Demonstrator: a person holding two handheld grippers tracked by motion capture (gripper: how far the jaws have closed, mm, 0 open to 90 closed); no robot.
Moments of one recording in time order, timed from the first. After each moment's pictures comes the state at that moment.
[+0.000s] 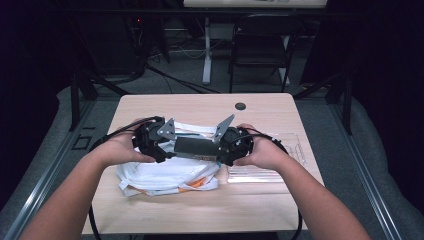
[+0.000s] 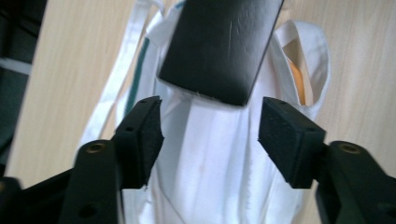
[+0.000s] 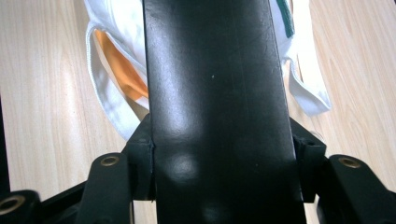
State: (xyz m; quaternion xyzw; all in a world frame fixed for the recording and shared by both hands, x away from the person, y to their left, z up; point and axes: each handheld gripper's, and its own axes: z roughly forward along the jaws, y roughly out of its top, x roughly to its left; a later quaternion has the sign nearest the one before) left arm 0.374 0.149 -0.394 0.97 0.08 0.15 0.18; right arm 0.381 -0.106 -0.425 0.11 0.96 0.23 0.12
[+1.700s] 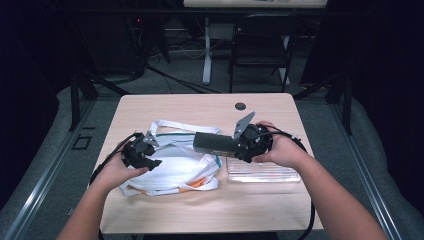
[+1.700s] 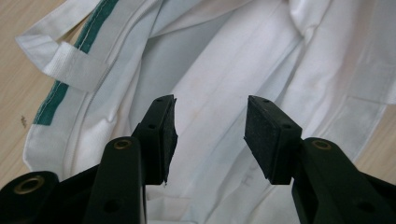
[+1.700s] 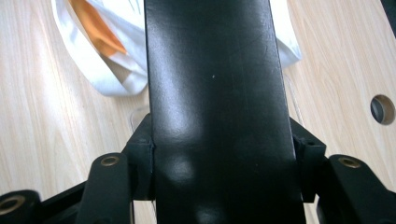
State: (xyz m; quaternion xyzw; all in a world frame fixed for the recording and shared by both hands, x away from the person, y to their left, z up) left arm 0.375 0.197 -0.473 0.93 0.29 0.15 0.19; right arm 0.386 -0.154 -0.422 0.13 0.96 0.21 0.14
